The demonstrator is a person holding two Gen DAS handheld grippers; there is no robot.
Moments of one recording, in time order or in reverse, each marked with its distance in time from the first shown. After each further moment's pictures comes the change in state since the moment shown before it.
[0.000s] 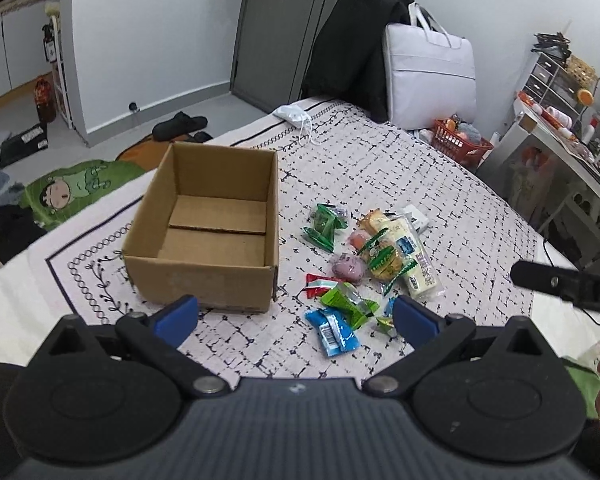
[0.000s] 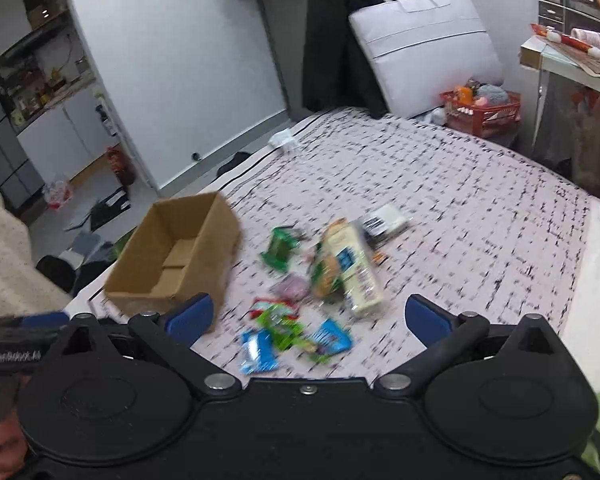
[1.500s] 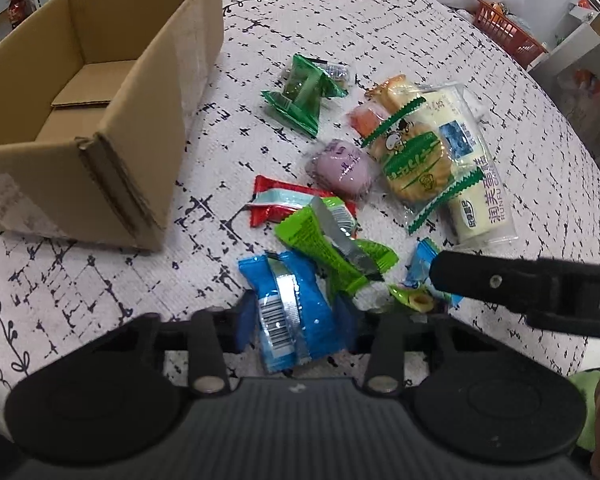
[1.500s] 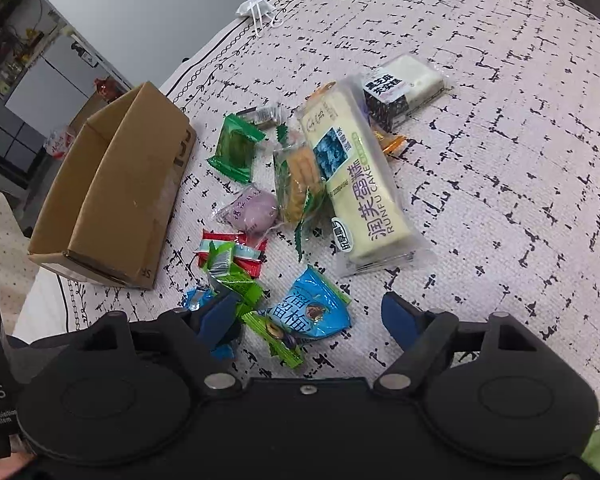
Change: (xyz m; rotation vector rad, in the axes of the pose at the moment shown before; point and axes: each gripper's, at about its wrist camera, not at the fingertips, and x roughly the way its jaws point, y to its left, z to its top) left arm 0.191 -0.046 -0.032 -0.042 0.308 0.038; right arm 0.169 -0.051 -0.028 0.096 0.367 0.114
